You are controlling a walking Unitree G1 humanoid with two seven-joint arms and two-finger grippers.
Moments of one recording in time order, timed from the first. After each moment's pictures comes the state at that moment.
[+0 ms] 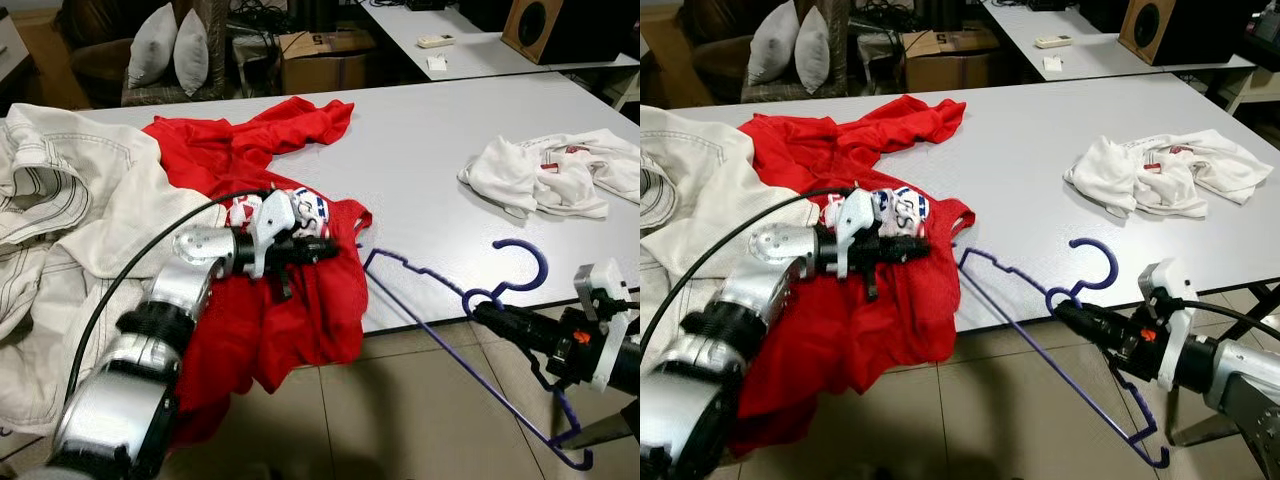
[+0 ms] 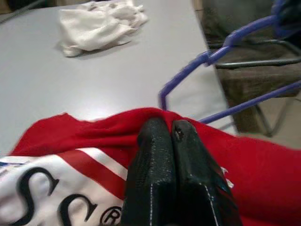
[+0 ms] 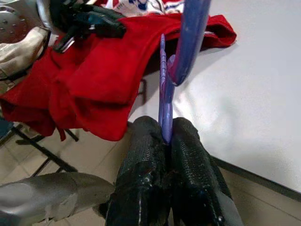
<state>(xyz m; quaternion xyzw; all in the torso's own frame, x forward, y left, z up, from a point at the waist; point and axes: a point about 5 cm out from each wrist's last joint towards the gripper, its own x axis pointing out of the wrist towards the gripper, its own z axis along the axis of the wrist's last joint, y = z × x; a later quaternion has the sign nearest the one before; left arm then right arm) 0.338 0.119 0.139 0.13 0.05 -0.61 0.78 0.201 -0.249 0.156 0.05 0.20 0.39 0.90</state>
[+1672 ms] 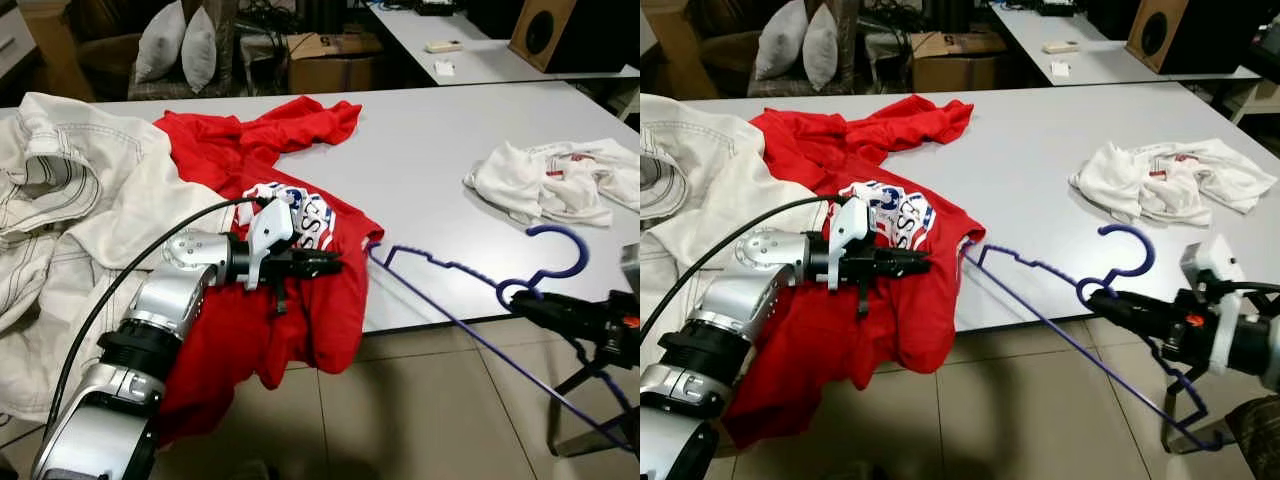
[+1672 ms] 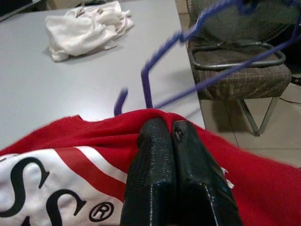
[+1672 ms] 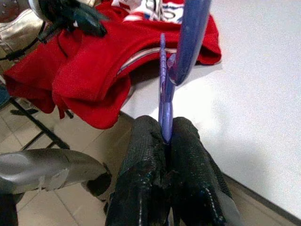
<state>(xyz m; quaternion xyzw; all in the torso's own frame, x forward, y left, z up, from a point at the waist) 0.321 0.120 0.154 0.14 0.05 -0.63 0.76 0.208 -0.278 0.181 0.01 0.21 0.42 0.88</state>
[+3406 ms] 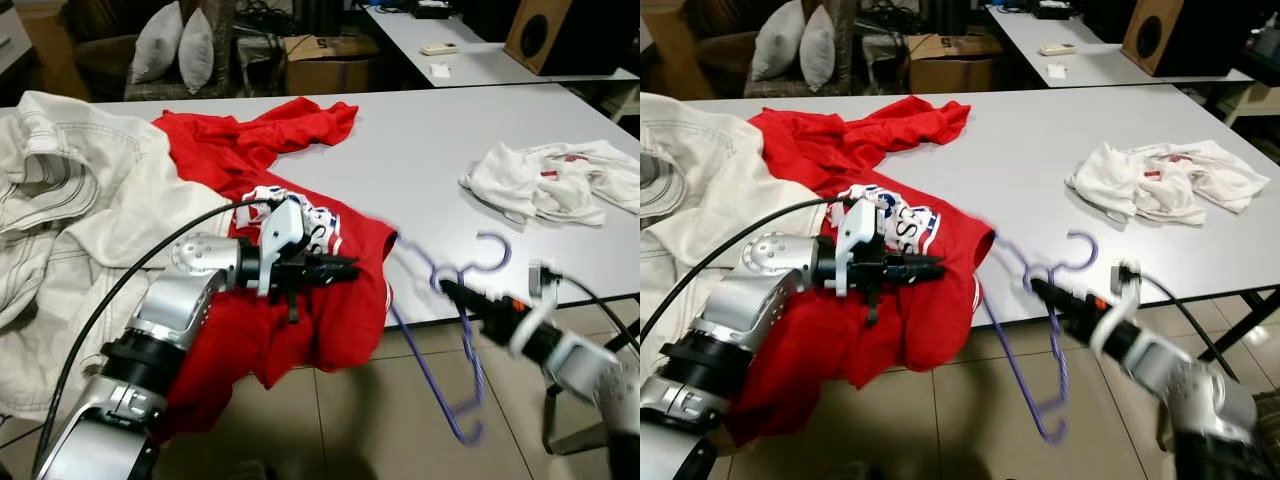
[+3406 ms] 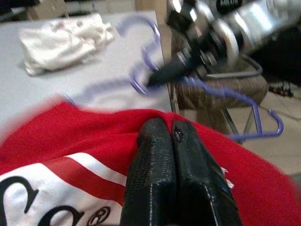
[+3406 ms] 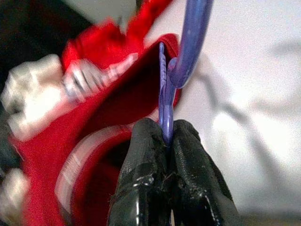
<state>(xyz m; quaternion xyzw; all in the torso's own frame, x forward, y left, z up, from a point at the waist) 0.305 0.104 0.152 0.12 0.05 -0.65 0.75 0.264 -0.226 0.099 0.40 0.20 0.26 0.86</state>
